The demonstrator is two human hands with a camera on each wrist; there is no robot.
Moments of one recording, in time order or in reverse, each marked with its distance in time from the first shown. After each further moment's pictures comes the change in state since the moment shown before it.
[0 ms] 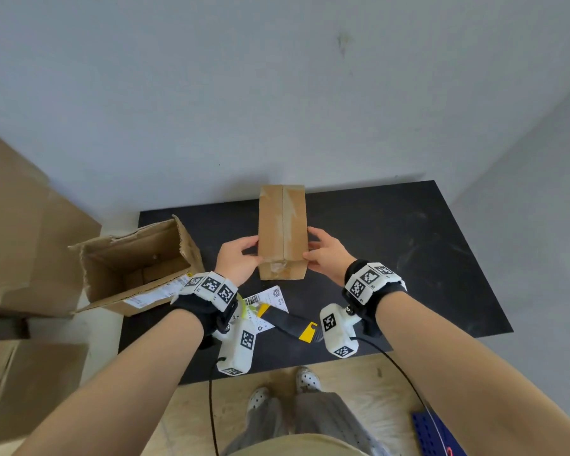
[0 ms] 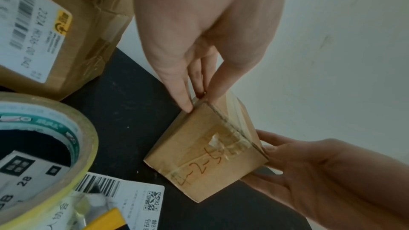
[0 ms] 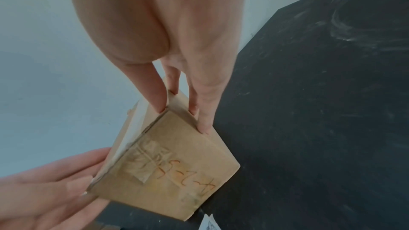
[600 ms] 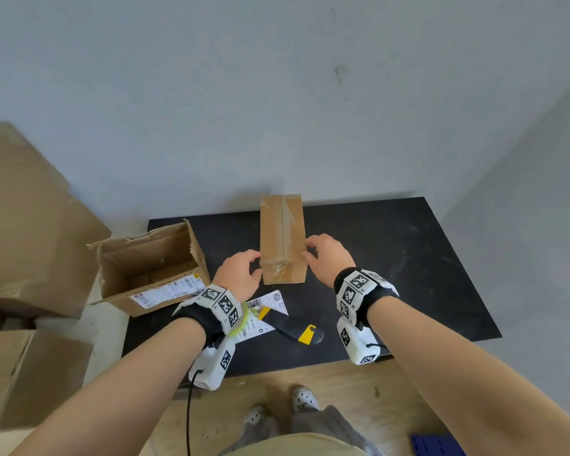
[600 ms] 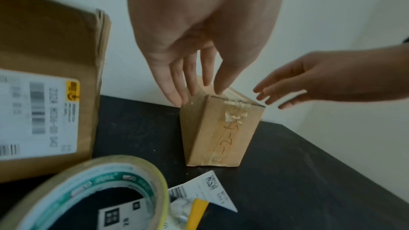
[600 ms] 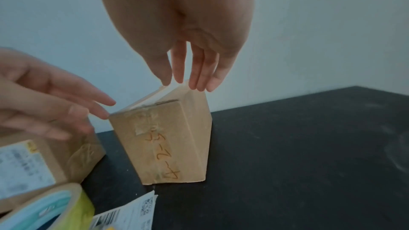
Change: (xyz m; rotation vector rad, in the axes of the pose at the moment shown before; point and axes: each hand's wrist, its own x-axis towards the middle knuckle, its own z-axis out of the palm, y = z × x) left_hand -0.035 -0.005 -0.010 0.517 -0.007 0.172; right_hand -0.028 -0.008 0.005 -0.928 0.238 -0.339
